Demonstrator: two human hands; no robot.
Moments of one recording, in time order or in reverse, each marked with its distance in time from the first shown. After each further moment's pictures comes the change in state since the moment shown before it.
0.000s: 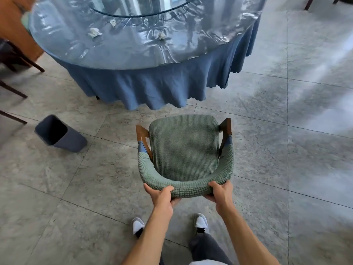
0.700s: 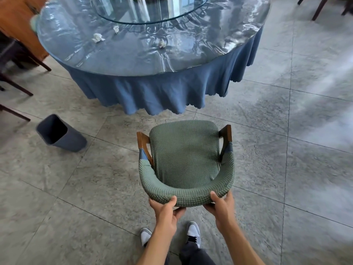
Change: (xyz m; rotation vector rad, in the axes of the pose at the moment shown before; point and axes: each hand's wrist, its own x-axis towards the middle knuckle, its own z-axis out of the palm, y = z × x) left_hand -0.015 -0.041 0.032 -0.164 -0.097 -0.026; right_hand 0.011 -0.021 -0.043 0.046 -0.072 -0.049
